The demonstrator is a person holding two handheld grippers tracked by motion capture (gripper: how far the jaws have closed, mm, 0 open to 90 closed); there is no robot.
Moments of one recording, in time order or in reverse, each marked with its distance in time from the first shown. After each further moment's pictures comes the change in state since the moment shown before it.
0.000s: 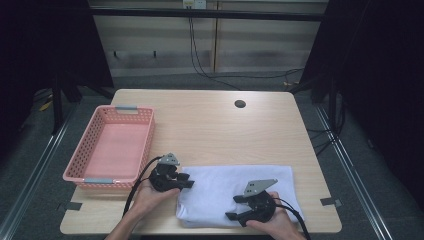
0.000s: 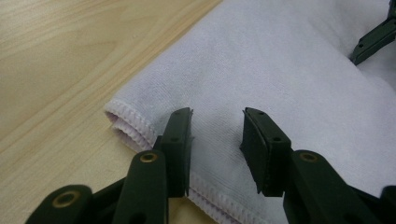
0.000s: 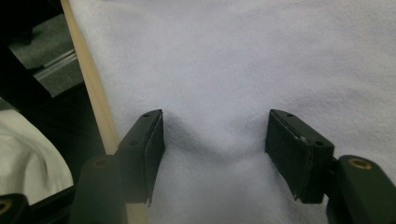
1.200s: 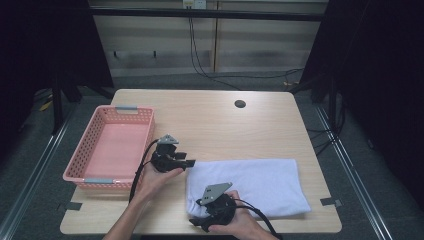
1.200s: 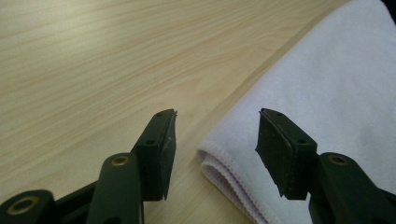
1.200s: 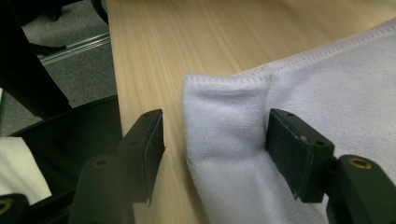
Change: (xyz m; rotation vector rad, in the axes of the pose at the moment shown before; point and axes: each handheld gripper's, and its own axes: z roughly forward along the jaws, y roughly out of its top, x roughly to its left) left arm 0.033 0.034 0.003 -0.080 0.113 -0.117; right arm 0.050 0.050 0.072 0.000 0.089 -0.181
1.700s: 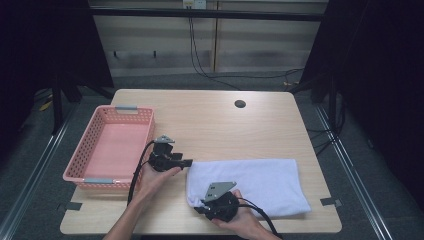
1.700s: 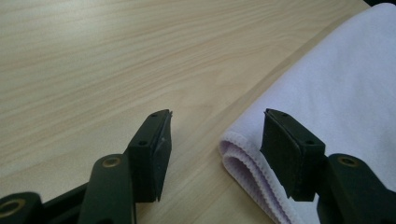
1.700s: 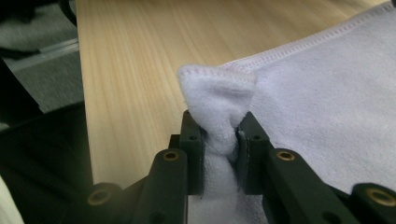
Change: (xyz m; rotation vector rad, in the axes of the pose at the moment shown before) left arm 0.012 -0.006 0.003 0.010 -0.014 -0.069; right arm -0.007 -0.004 -0.004 -0.022 -0.078 0.010
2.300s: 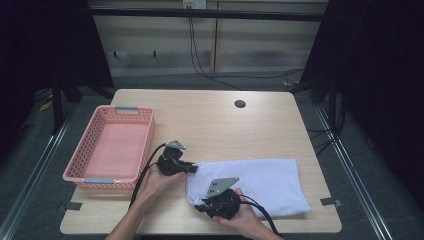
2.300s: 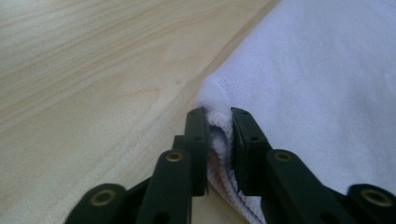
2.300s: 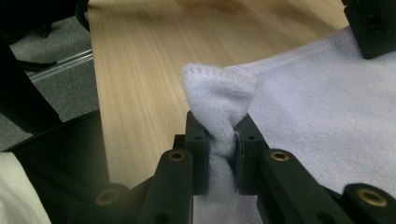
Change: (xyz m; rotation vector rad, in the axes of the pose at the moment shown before) left arm -0.017 0.000 0.014 0.092 -0.098 0.108; right arm -0.004 0.007 -0.009 -0.009 0.040 0.035
